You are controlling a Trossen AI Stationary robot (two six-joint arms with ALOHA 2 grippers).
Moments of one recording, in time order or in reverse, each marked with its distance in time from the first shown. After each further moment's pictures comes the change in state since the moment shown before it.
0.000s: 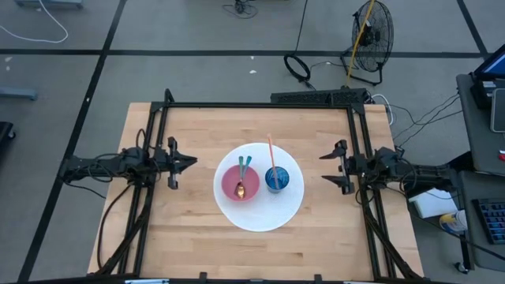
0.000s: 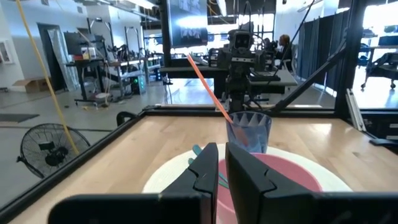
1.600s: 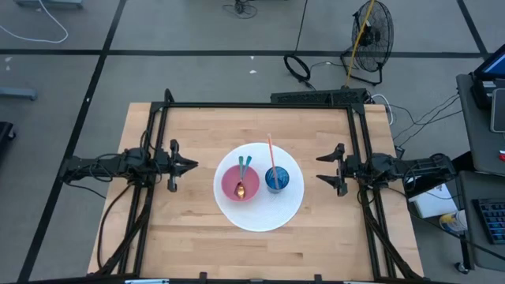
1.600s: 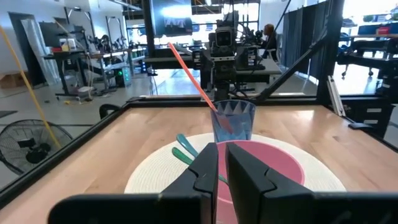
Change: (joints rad) left arm 0.000 0.003 0.002 -0.060 0.066 -0.002; right arm 0.207 0.000 0.000 -0.245 0.382 0.090
